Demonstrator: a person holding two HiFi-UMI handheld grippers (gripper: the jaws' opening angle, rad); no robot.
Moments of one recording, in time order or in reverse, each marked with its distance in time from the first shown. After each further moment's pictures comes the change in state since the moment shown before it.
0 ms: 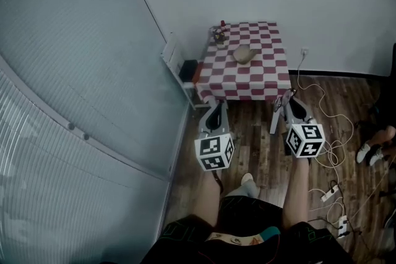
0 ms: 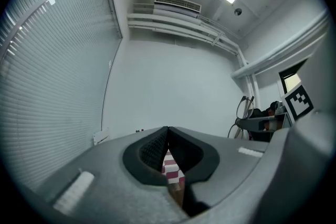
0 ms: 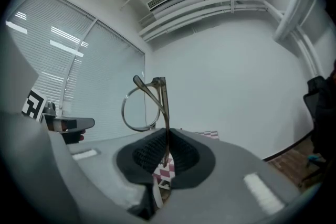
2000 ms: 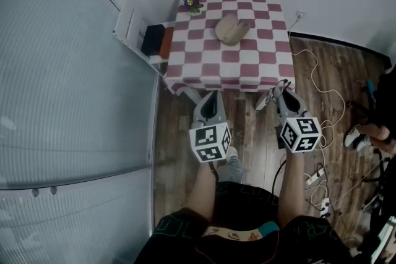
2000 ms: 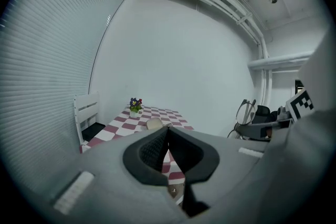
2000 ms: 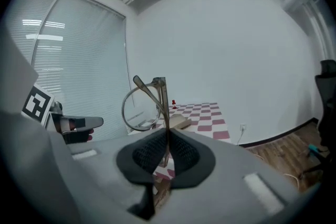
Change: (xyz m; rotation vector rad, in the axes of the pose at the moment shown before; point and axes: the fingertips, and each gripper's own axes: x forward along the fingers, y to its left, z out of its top) left arm 0.268 0.060 -0.148 -0.168 0.275 -0.032; right arm 0.239 -0.092 -0.124 0.061 0.302 -0.031
